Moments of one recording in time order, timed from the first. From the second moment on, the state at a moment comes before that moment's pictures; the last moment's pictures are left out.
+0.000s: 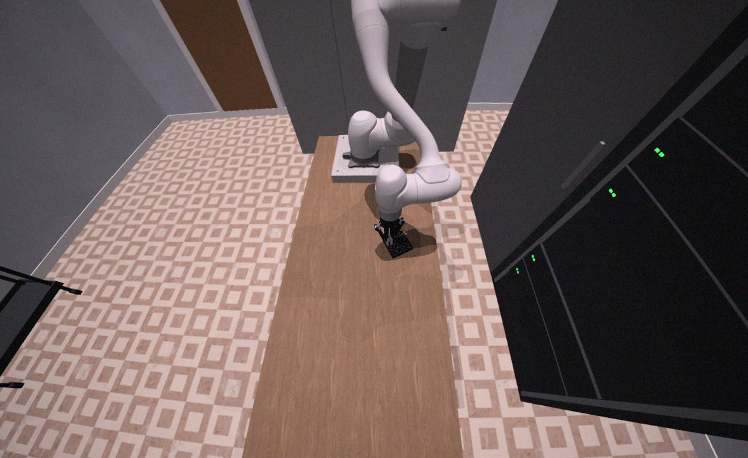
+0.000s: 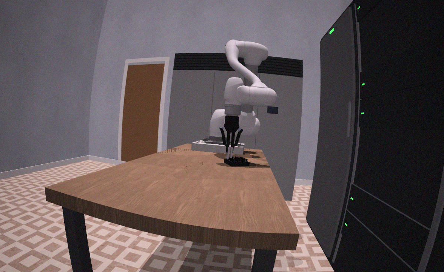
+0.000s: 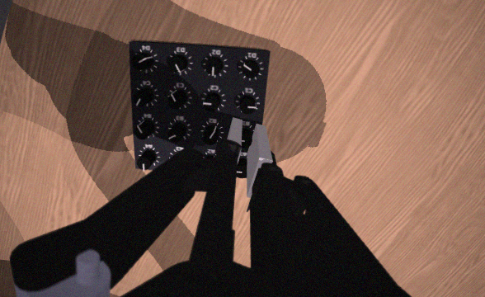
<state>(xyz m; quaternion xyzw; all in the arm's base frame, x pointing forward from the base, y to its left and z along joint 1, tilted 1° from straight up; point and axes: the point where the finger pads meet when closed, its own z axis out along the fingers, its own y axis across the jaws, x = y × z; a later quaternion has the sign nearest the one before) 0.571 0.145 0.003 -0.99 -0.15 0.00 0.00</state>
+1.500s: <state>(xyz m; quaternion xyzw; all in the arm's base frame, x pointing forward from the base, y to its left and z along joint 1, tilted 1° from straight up) 0.572 0.145 0.041 -0.99 -0.15 0.00 0.00</state>
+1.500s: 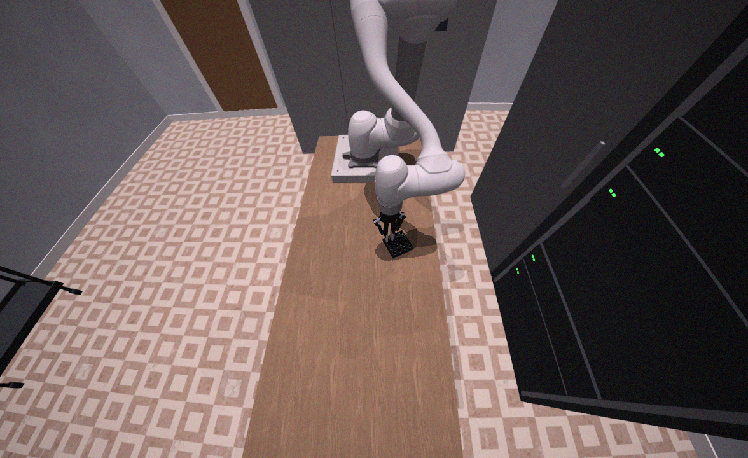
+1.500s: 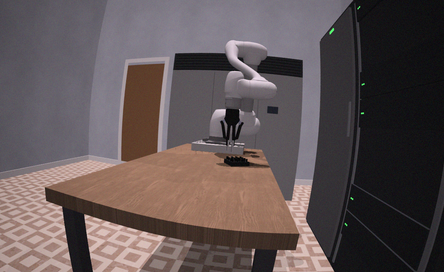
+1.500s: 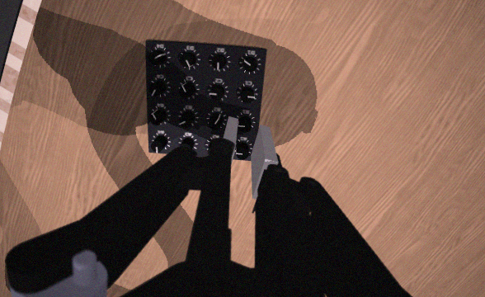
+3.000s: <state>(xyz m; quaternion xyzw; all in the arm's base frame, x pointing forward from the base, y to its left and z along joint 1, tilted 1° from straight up) 0.557 0.174 0.054 -0.79 -0.62 0.00 0.00</state>
